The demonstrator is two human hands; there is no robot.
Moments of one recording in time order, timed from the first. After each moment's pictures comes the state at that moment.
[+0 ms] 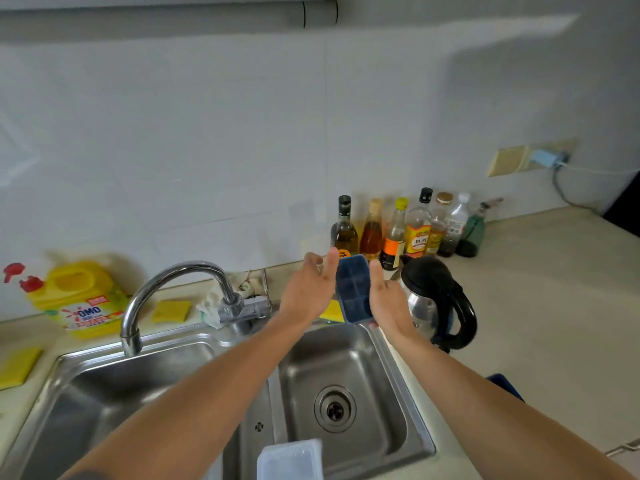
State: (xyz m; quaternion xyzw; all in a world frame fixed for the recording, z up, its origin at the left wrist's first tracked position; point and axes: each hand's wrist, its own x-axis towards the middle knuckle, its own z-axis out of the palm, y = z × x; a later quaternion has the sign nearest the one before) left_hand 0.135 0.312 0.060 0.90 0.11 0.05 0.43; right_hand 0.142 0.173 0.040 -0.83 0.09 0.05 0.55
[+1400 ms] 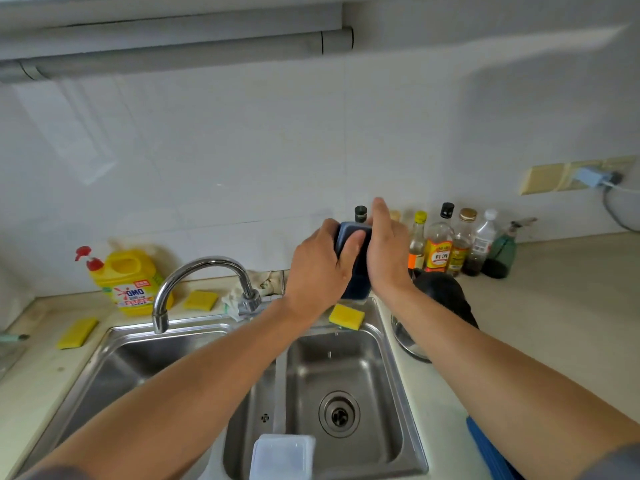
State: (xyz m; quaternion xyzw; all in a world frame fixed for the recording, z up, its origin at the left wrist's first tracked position) left_hand 0.099 0.271 0.143 0.89 0.00 0.34 0.30; right_hand 0.151 0.171 0.148 -0.67 -0.11 -0.10 0.73
